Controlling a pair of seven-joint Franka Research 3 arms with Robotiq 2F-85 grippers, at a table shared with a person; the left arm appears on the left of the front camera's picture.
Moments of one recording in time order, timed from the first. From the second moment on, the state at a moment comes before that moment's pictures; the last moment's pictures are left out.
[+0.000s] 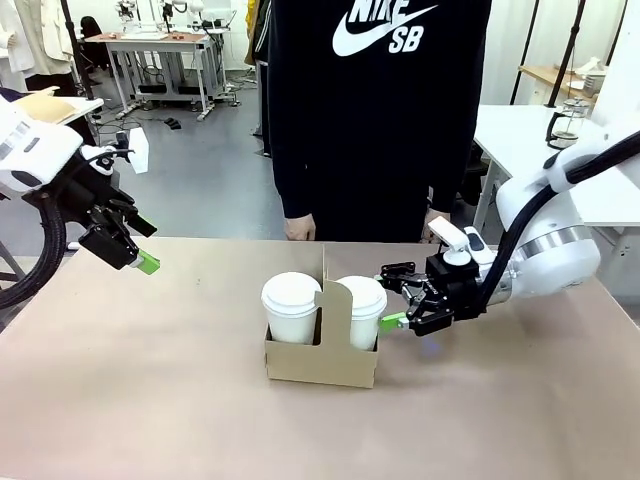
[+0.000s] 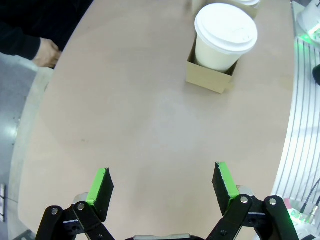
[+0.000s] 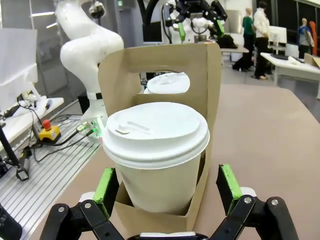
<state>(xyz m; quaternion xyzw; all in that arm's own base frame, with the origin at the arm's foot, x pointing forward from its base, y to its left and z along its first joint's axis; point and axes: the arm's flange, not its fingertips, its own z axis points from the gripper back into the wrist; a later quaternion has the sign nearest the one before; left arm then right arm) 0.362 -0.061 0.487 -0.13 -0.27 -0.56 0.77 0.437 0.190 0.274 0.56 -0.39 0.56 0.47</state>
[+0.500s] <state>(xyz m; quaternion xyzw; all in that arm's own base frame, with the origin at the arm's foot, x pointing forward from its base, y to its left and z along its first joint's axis) 0.362 -0.061 0.487 -0.13 -0.27 -0.56 0.77 0.436 0.083 0.330 0.46 -0.39 0.53 0.60</state>
